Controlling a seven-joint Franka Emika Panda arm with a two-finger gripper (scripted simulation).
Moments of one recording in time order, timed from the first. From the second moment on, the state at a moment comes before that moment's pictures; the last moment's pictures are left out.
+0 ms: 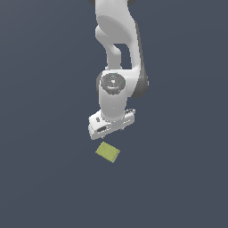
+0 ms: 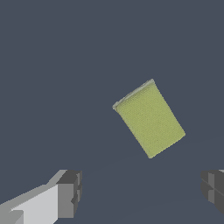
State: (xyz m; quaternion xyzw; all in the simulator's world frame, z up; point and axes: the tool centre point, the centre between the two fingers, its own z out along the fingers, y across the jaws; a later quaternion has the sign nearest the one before) arm 0.035 -0.007 0.130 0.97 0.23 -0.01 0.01
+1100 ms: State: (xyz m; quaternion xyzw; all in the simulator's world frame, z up) arm 0.075 -0.029 0.070 0.88 0.47 0.00 0.00
